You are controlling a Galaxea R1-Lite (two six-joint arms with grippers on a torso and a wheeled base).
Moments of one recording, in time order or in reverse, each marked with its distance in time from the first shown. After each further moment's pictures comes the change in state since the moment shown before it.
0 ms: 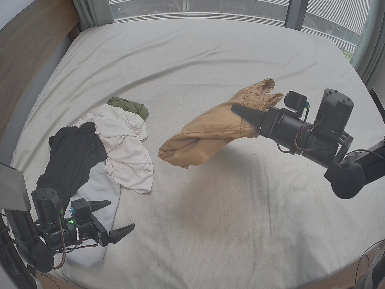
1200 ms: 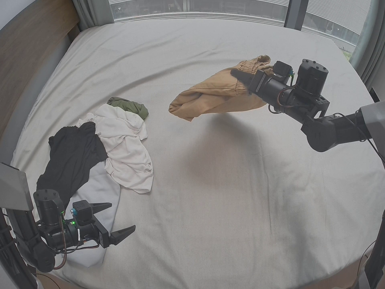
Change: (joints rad) left arm -0.003 0.021 0.000 0.000 -0.001 -0.003; right arm -0.117 0.268 -0.548 0.204 0.000 0.000
